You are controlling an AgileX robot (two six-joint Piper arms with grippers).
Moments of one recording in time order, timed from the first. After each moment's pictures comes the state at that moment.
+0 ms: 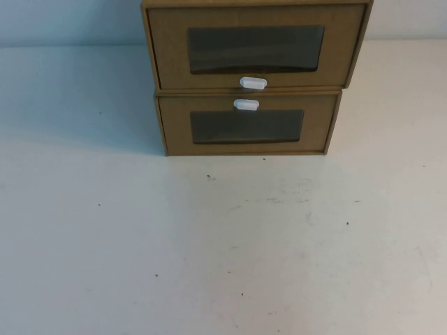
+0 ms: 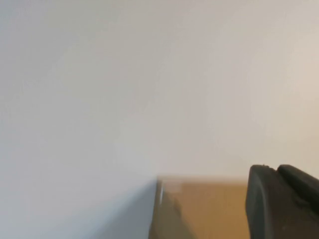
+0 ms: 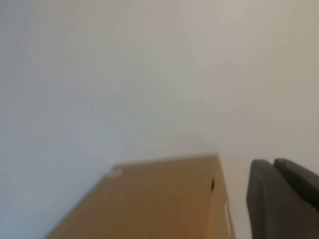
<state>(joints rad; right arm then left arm) 0.08 0.71 -1.06 0.54 0.25 -0.22 -0.15 0.63 -1.04 -0.33 0.21 0.16</state>
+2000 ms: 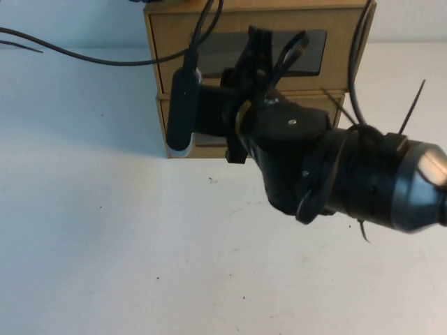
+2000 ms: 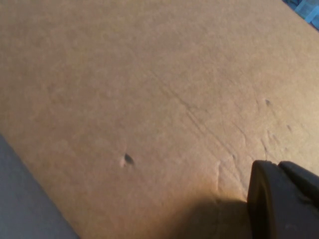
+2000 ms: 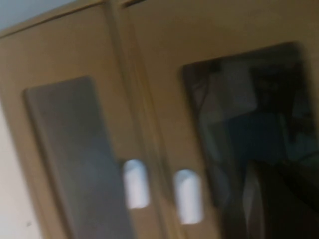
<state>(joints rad) 0.90 1.78 -1.41 -1.48 0.60 0.45 -0.17 2.10 -2.24 -0.89 1.11 0.60</state>
